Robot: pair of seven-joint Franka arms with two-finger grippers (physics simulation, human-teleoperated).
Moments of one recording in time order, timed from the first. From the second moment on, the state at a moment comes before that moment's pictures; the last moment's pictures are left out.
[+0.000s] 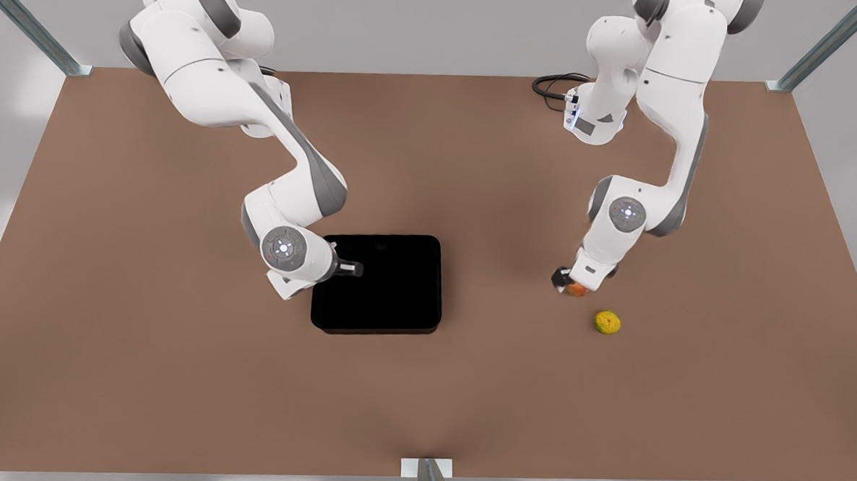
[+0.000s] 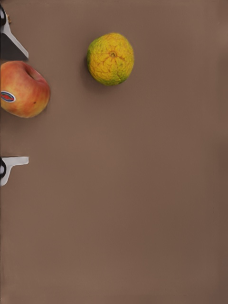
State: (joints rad) left arm -0.27 0.26 0.00 -2.13 0.08 2.59 -0.50; right arm 0.12 0.54 0.43 -1.52 -0.07 1.84 0.67
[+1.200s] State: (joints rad) left arm -0.12 0.25 0.01 -1.45 -0.01 1.65 -0.03; right arm 0.06 0.61 0.37 -1.76 -0.08 2.19 0.36
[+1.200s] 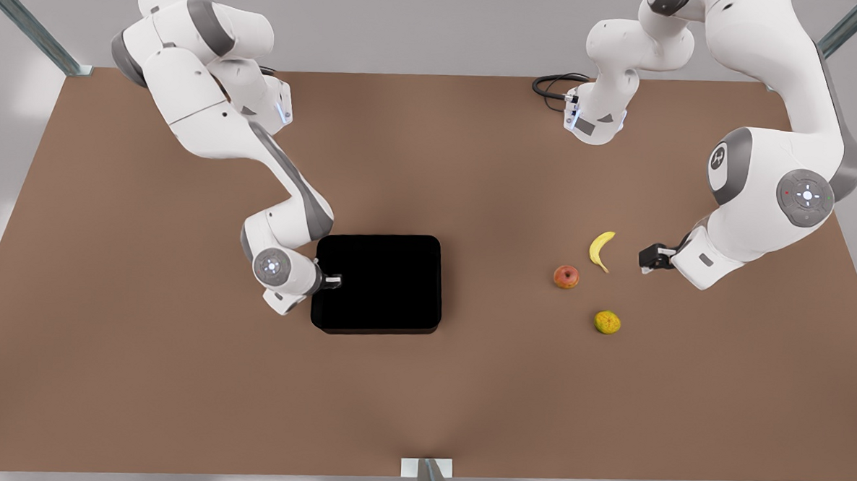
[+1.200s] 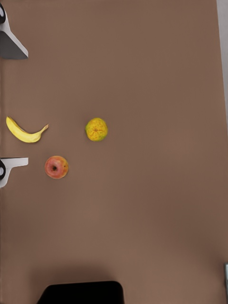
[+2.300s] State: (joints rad) left arm -0.13 0.25 0.01 -1.45 -0.01 1.65 0.04; right arm 0.01 0.63 -0.19 -1.45 -0.03 1.77 -0.23
